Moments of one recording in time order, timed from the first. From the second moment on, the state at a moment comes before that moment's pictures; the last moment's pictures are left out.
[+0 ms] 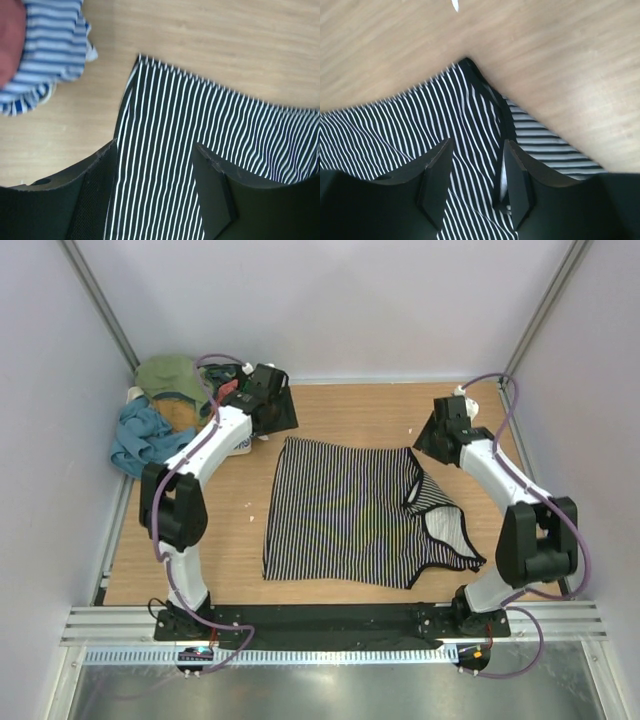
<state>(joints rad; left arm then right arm) -0.41 1.94 1.75 -0.66 -0.16 -0.53 0.15 1.59 1.21 -0.45 0.18 0.60</state>
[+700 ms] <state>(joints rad) -0.52 1.46 0.84 -0.23 -0.05 -0.58 0.24 1.30 0.72 -0.44 0.08 0.68</state>
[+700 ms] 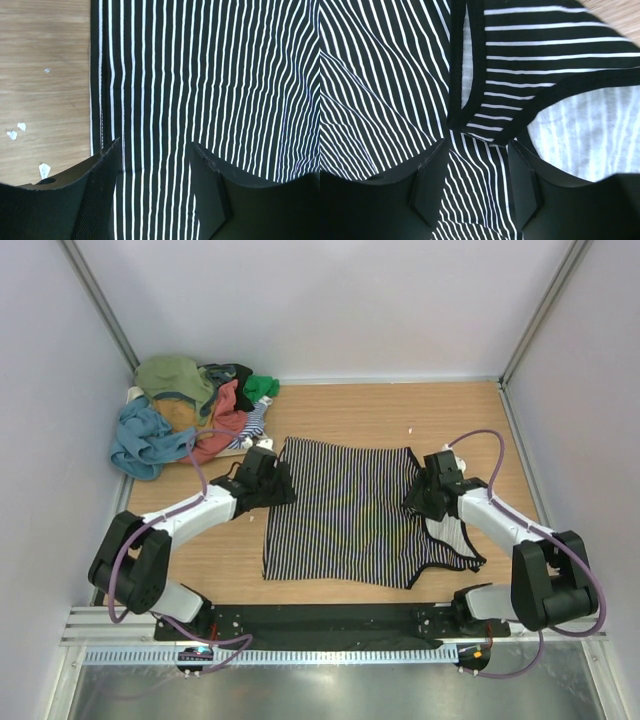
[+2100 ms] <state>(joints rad) -0.52 1.56 0.83 -0.14 -0.08 -0.55 -0.23 1.74 1.06 -0.38 0.26 0.83</state>
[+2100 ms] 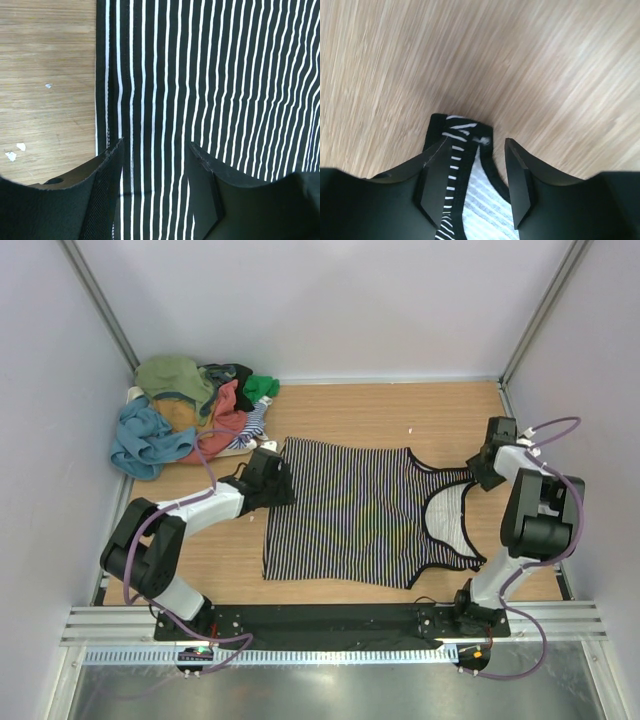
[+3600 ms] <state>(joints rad) -0.45 1.62 0.86 -0.20 -0.14 -0.56 -0.09 1.94 1.27 -0.38 0.21 0.74</state>
